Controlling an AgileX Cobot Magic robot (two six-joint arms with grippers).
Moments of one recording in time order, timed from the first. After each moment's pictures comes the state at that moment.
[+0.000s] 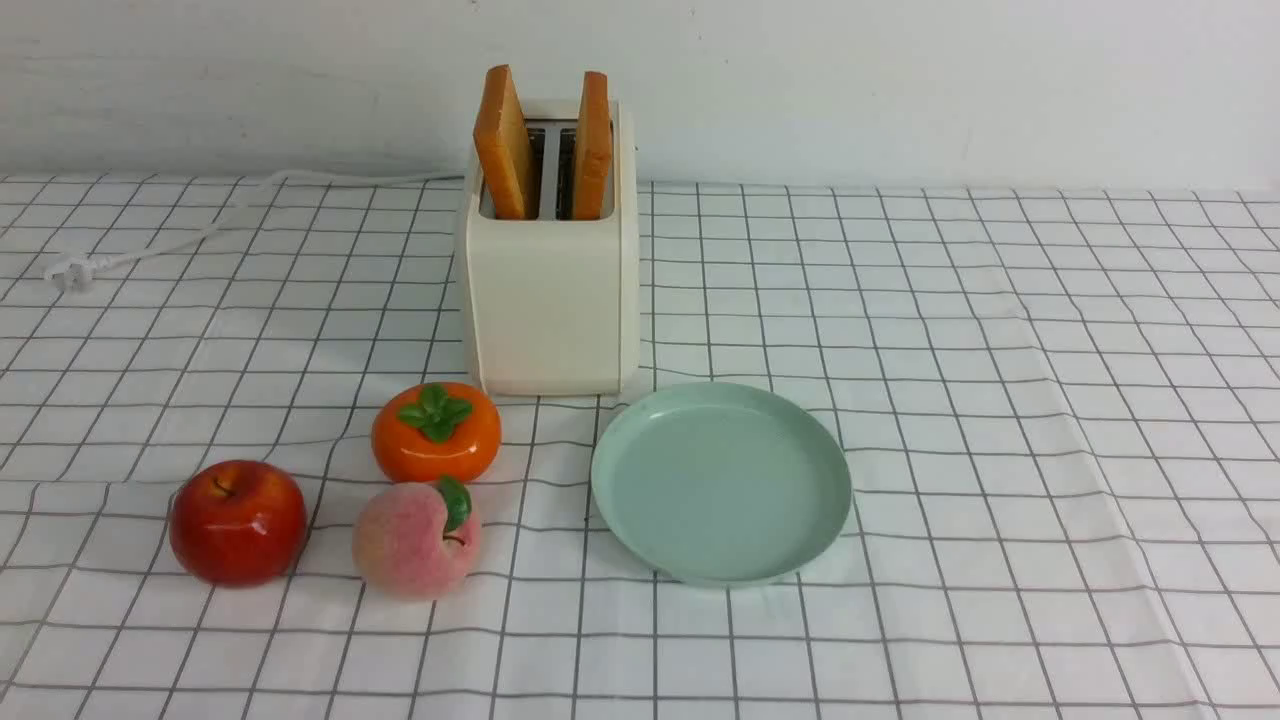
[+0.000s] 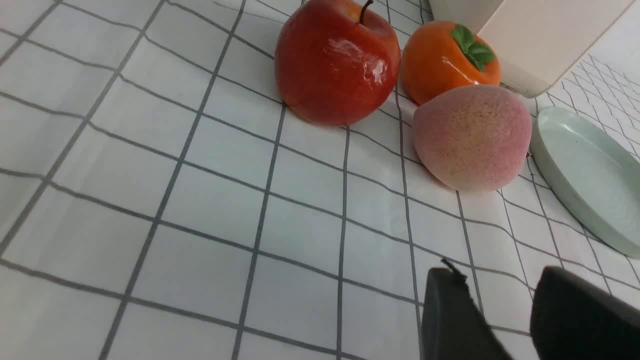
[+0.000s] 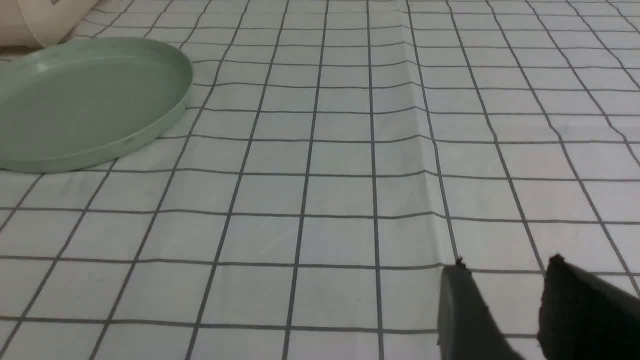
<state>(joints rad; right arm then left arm) 0.04 -0.01 0.02 0.02 0.39 0.06 -0.12 -0.01 0.03 -0.13 0.38 -0.40</state>
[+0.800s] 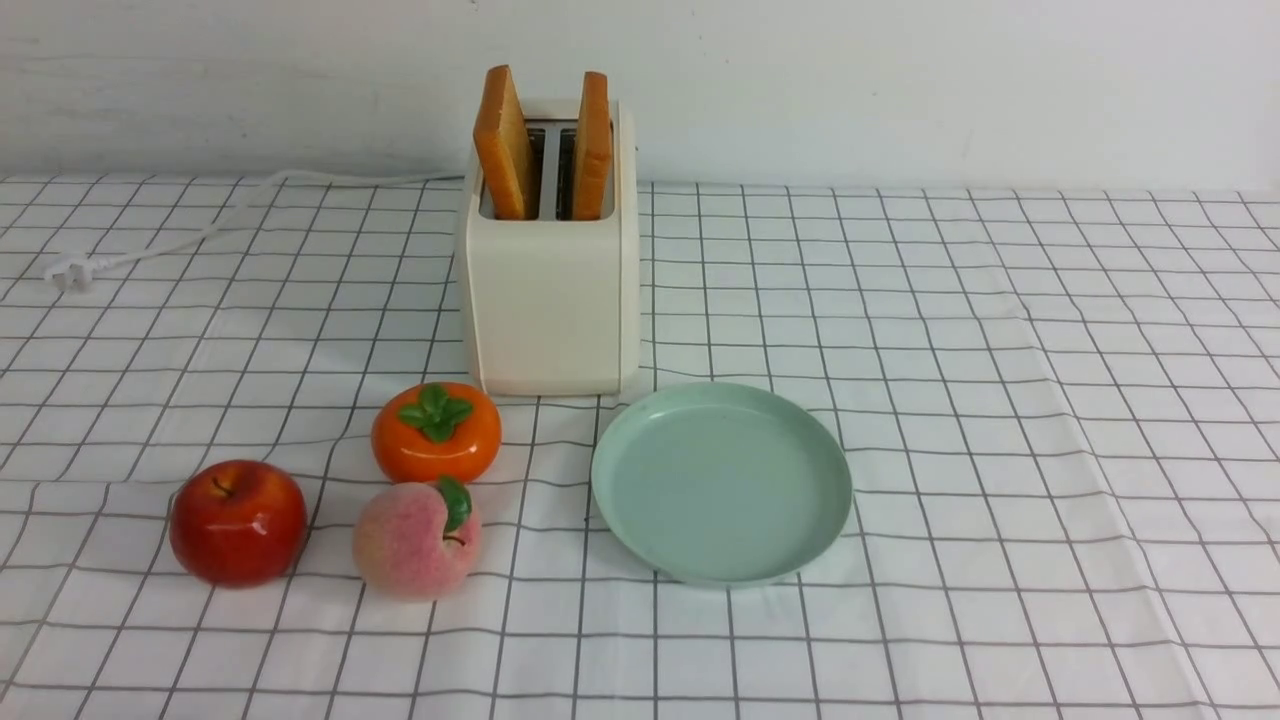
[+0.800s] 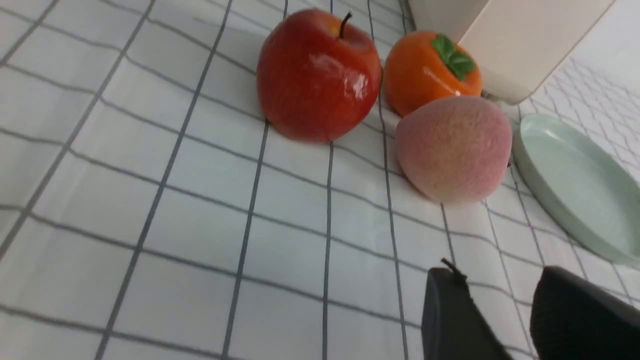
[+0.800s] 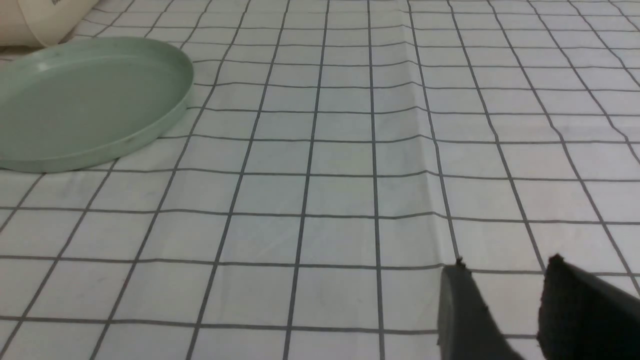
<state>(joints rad) 0.04 -0.01 0.02 0.02 0.39 0.06 -0.15 -0.01 0.03 -0.11 0.31 -0.40</state>
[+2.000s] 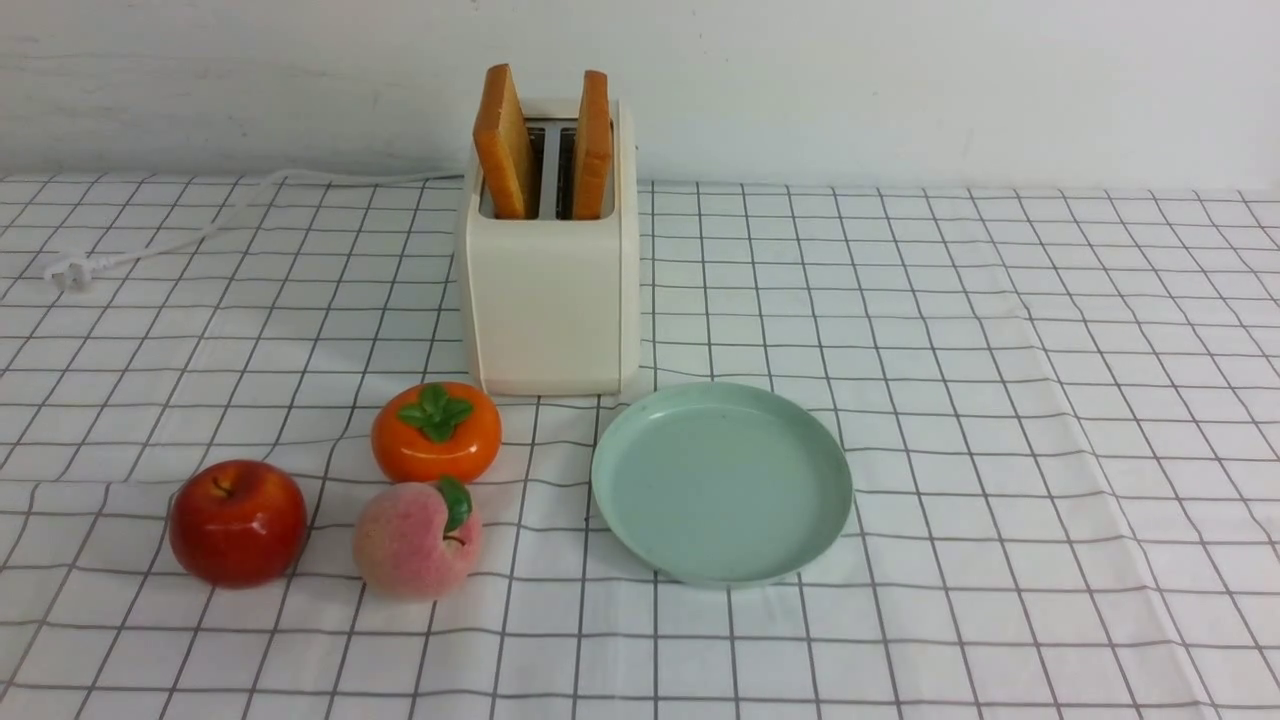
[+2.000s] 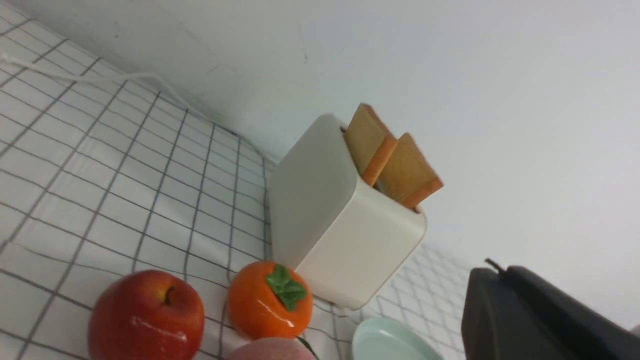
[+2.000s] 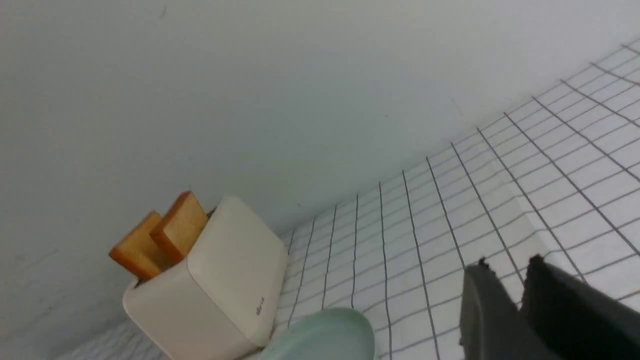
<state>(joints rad) 0.08 0.12 -0.21 0.20 0.22 0.42 -0.15 0.29 -0.36 -0.18 0.17 -0.44</state>
